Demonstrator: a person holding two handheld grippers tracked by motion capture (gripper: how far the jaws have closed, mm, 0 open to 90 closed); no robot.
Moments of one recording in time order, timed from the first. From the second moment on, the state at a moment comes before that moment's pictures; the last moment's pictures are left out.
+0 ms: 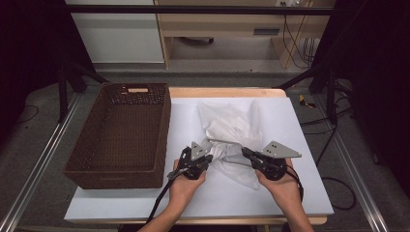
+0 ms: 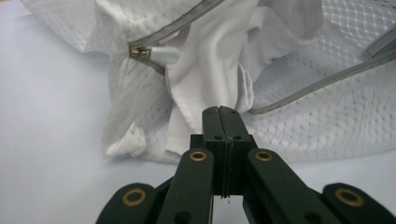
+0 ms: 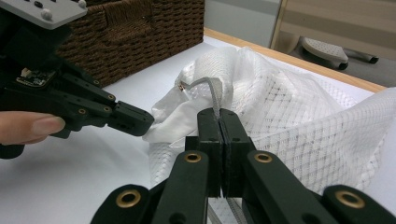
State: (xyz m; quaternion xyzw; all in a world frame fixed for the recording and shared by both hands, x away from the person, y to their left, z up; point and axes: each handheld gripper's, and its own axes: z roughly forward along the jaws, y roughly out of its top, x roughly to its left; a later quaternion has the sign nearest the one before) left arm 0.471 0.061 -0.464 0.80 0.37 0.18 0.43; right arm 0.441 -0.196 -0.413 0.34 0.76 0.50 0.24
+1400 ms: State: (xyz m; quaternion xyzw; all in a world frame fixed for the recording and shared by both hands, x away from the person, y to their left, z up) left arm 0.503 0.020 -0.475 0.85 0.31 0.15 0.40; right arm 0.437 -0.190 -0.418 0.33 0.77 0.50 0.23
